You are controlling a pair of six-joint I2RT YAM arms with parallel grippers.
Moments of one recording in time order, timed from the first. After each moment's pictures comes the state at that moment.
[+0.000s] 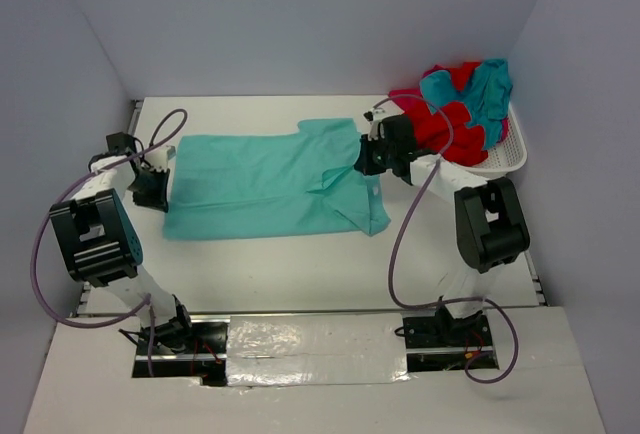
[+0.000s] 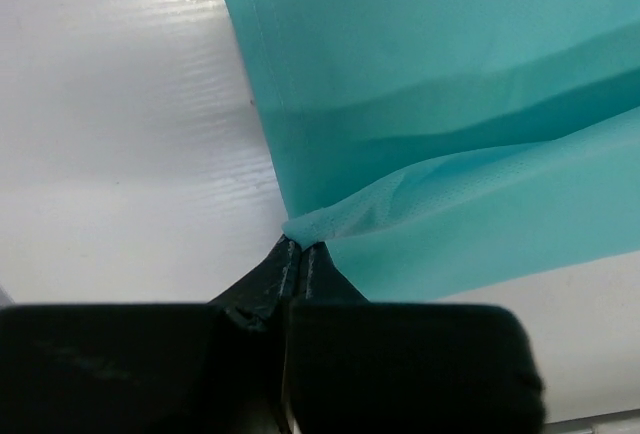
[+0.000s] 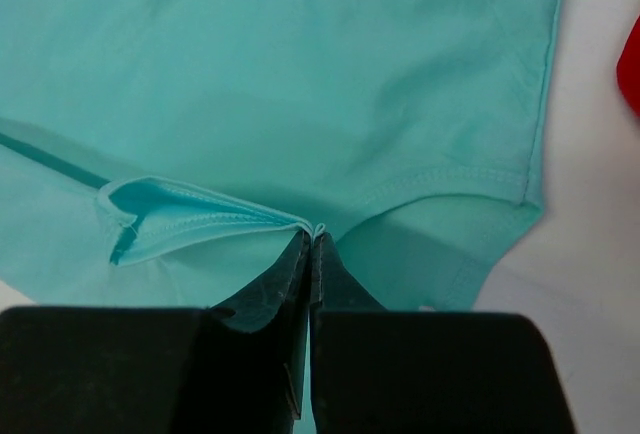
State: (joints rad) left arm 0.38 1.68 1.17 -0.75 0.23 0.45; right arm 0.29 1.72 1.10 -0.04 -0.28 0.14
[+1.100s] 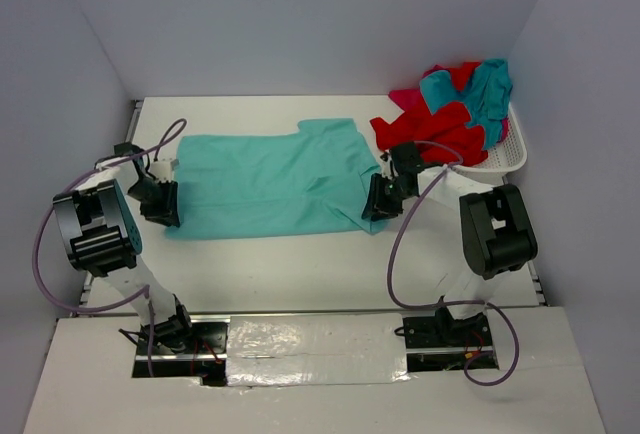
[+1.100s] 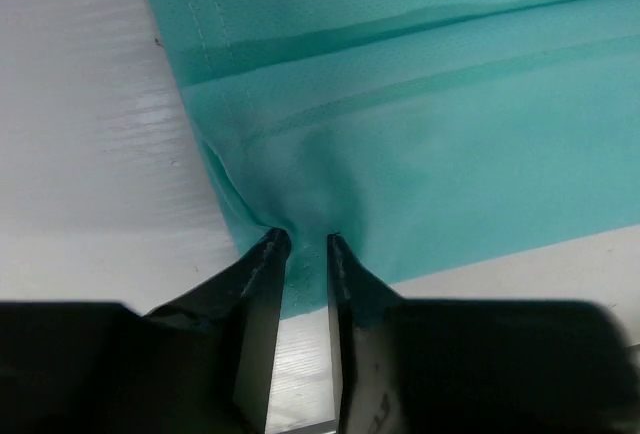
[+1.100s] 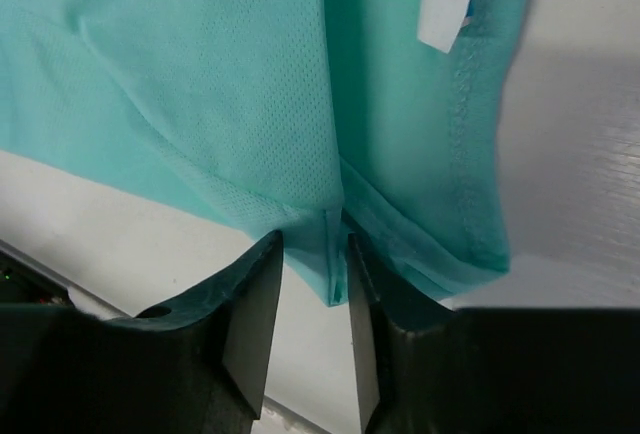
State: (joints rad) left arm 0.38 1.77 1.16 -0.83 0.26 0.35; right arm 0.26 1.69 0.98 -0.45 -0.38 0.40
